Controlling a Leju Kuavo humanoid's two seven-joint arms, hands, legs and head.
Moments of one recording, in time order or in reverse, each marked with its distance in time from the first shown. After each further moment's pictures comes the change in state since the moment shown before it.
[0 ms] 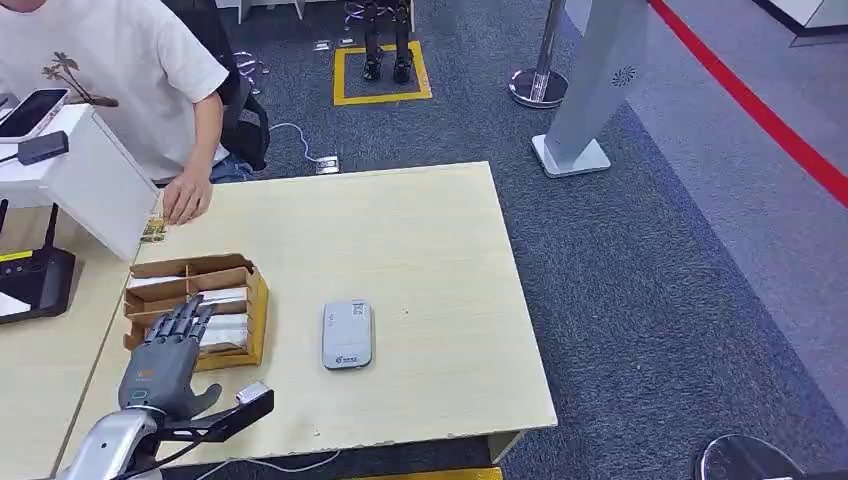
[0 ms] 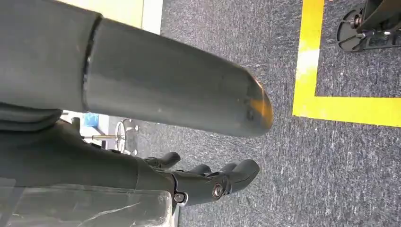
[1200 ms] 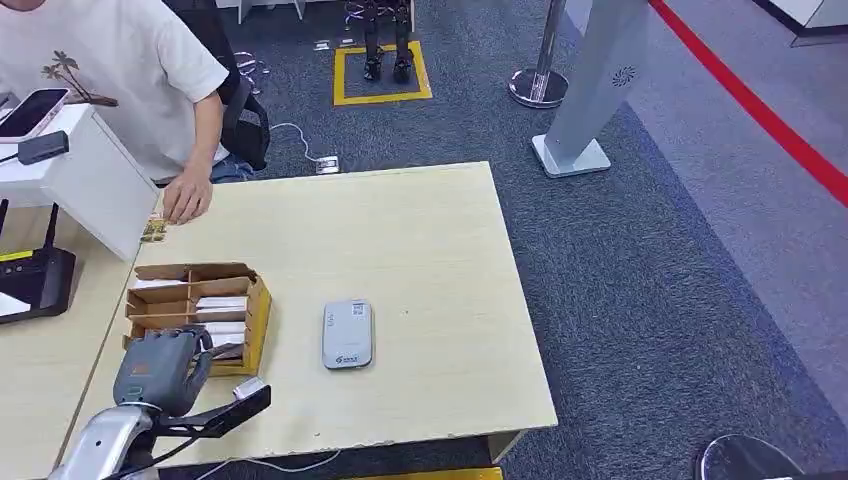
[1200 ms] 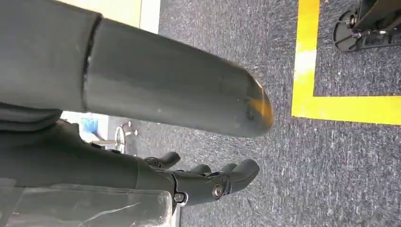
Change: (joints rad) left arm -0.020 0.011 0.000 -0.009 0.003 0.049 -0.004; right arm 0.000 0.000 0.000 0.000 -0.020 -0.009 -0.008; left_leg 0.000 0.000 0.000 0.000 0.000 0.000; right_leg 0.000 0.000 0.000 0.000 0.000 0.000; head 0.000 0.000
